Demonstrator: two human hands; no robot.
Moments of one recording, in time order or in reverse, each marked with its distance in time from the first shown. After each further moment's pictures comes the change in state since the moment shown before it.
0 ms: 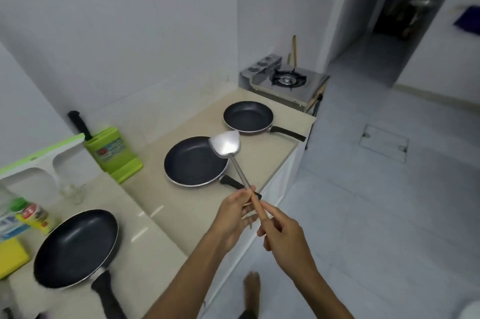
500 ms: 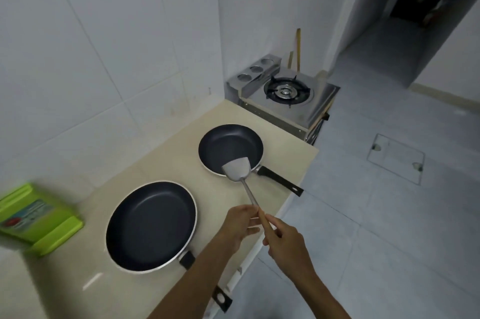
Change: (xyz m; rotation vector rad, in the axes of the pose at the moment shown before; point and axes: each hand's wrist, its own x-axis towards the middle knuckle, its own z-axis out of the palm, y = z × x) left_hand 0.336 0.062 0.088 0.158 0.085 -0.227; right_hand 0.347 0.045 -0.095 -0.201 -0.077 0.200
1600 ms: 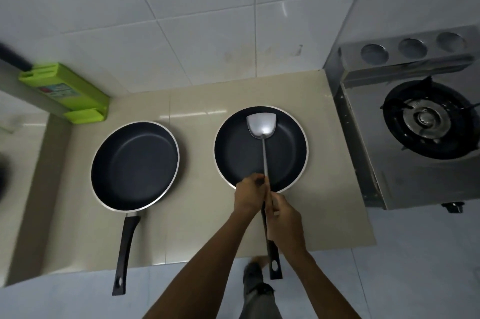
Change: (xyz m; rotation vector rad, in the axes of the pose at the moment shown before) left_hand 0.283 0.076 0.057 0.231 0.843 -0.138; right_hand 0.377 0.041 -0.043 -0.305 -0.511 -0.259
